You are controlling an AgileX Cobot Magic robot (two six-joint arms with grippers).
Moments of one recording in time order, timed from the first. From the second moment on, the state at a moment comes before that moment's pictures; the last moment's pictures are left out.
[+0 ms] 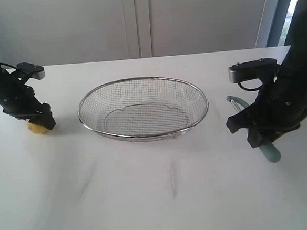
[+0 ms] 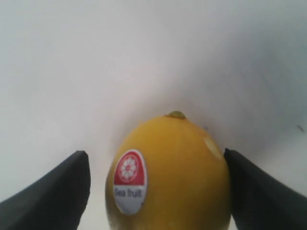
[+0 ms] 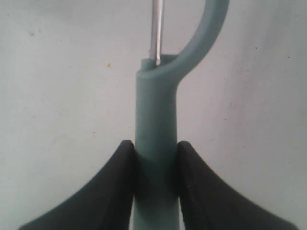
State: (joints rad) left arm -0.05 2.15 -1.61 -0.32 0.84 0.73; right arm 0.22 1.63 -1.06 0.10 0.90 -0.11
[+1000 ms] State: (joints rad) left arm -0.05 2.02 -1.61 -0.37 1.03 0.63; right arm 0.22 1.63 -1.06 0.10 0.90 -0.11
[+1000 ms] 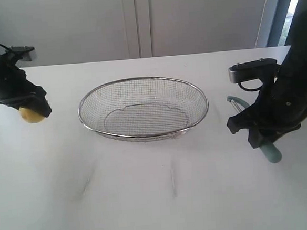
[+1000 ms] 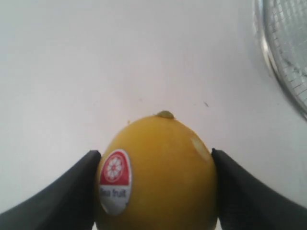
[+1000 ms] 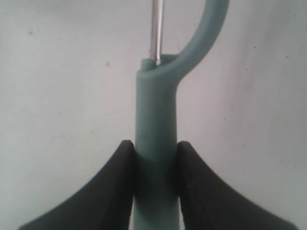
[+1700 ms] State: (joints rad) left arm -0.05 1.84 -1.51 -0.58 1.06 0.76; right arm 0.22 1.63 -1.06 0.09 0.97 -0.11
